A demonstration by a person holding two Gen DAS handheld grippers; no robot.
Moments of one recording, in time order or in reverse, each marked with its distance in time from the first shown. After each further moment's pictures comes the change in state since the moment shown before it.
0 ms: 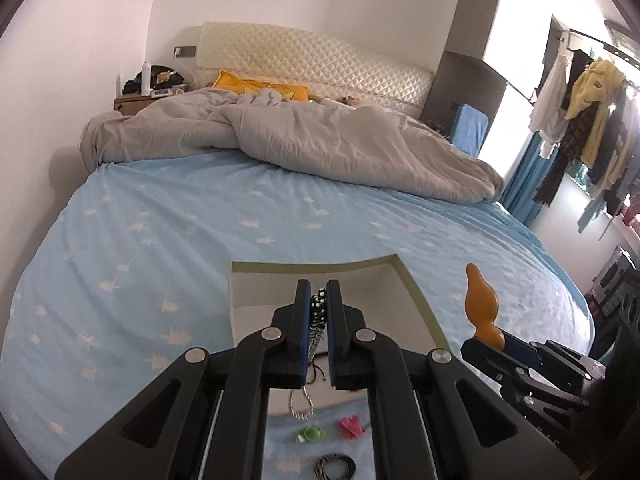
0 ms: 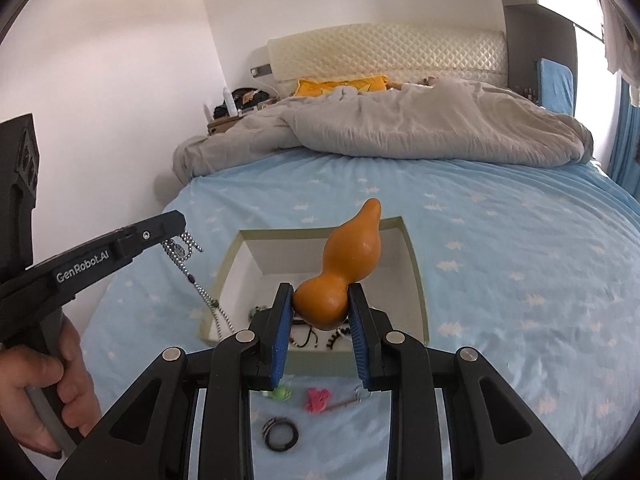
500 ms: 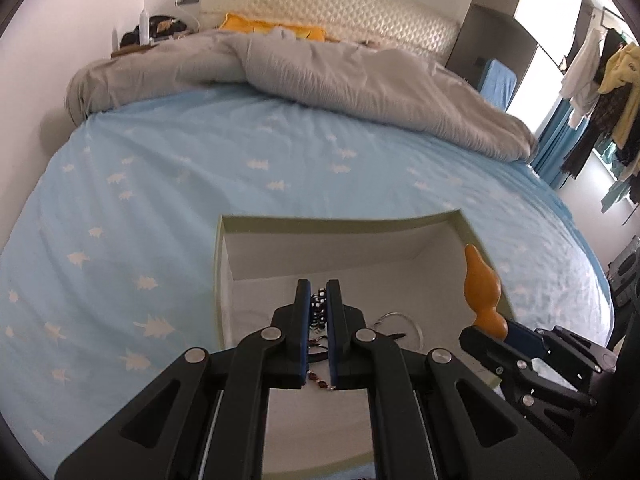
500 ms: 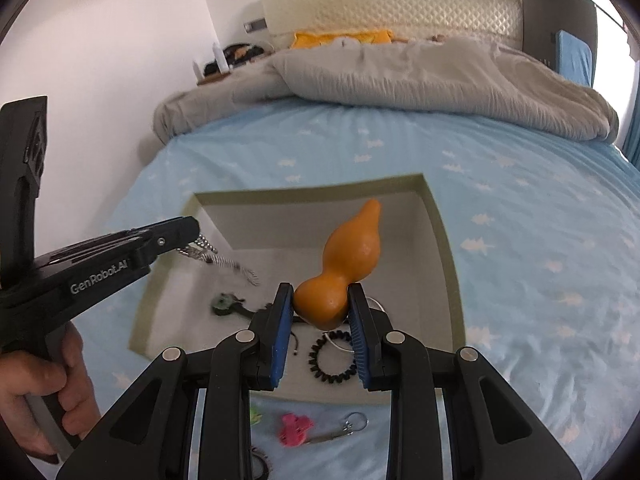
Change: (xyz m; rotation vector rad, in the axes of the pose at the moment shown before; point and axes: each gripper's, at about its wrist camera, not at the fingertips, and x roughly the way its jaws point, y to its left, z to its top) left arm 0.102 0.022 -0.017 -0.021 0.201 0.049; right arm 0.101 -0.018 -0.003 -0.008 0.162 -0.014
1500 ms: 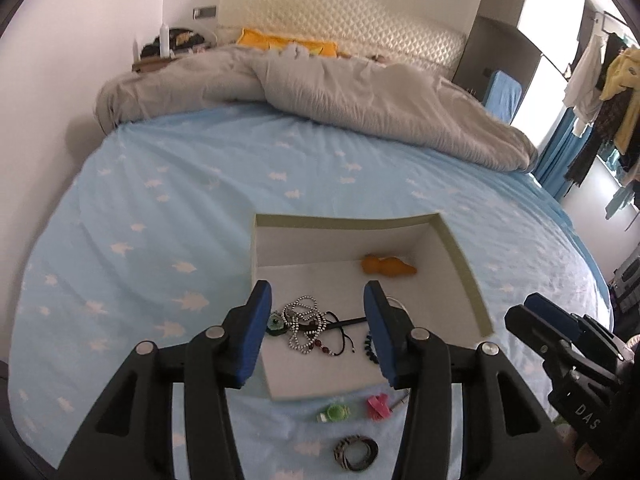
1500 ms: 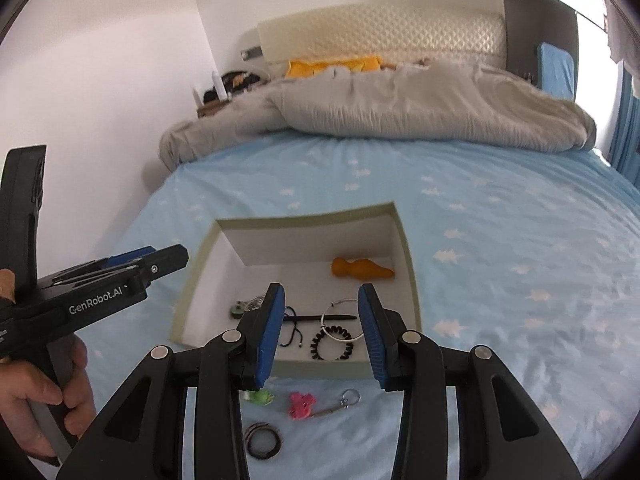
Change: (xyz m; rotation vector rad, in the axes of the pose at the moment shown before) left arm -0.091 -0.015 -0.012 -0.008 -0.060 0.053; right arm -0.105 0.013 -0.008 0.023 -0.139 -0.003
